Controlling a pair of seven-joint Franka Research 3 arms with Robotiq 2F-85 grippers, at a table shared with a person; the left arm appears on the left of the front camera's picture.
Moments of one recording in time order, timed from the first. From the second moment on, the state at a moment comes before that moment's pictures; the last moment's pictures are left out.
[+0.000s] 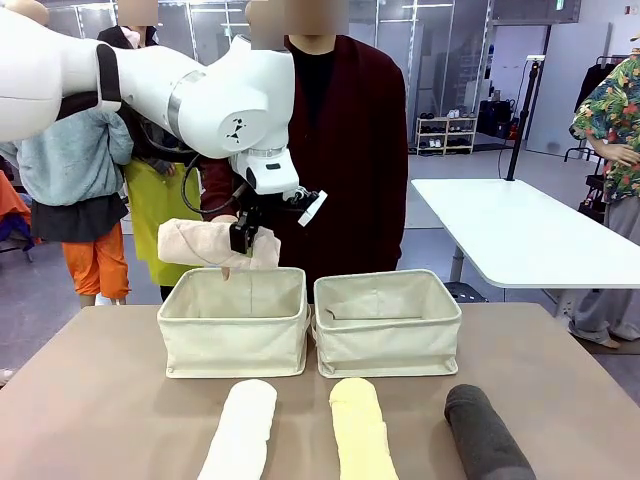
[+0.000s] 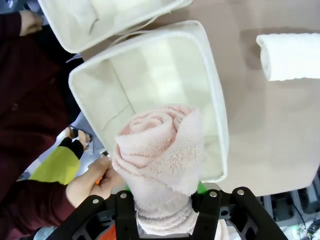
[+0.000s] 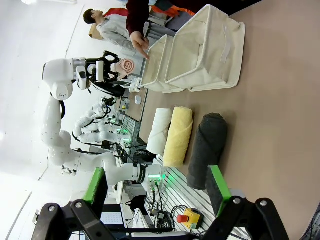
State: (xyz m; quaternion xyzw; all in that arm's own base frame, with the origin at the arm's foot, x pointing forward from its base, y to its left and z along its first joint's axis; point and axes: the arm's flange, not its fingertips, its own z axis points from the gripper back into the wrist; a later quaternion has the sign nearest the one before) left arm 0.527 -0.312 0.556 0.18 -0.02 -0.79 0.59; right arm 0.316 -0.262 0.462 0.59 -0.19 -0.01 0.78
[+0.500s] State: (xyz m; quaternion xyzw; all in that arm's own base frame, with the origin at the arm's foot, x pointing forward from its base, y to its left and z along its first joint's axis) left arm 0.578 -0.298 0.480 0.14 -0.02 -0.80 0.58; right arm 0.316 -0.262 0.462 0.59 -0.19 -0.01 0.78
